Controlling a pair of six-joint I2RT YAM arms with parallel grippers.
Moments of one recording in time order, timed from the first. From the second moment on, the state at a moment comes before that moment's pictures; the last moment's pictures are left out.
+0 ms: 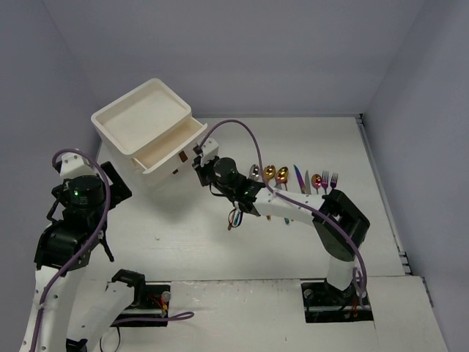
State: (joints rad) left arm -0.22 0.72 1.19 -0.99 -0.55 -0.46; right arm 0.94 1.81 1.19 0.46 0.18 0.05
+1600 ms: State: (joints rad) left arm -0.79 1.40 1.43 -0.79 -0.10 -0.36; right arm 0.55 0.72 0.84 -0.32 0.46 0.26
